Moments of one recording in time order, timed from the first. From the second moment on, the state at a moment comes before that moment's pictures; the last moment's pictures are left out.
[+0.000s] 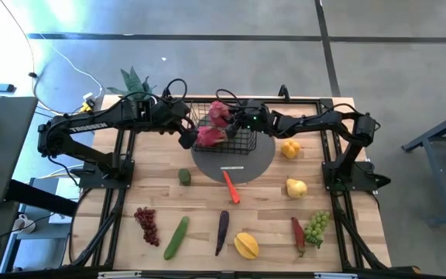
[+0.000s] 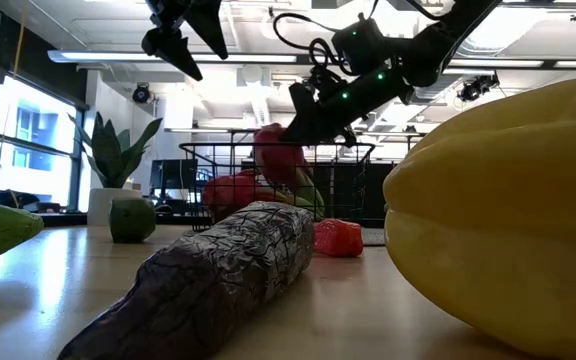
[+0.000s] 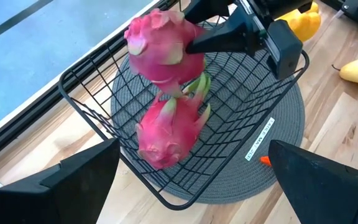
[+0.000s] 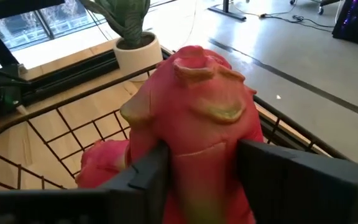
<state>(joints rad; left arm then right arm) 0.33 1.28 1.30 -0.91 -0.27 -0.42 -0.35 1.76 1.01 0.38 0.16 0.19</state>
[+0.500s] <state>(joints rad) 0.33 1.28 1.30 -0.91 -0.27 -0.42 -0.35 1.76 1.06 0.37 0.14 0.24</state>
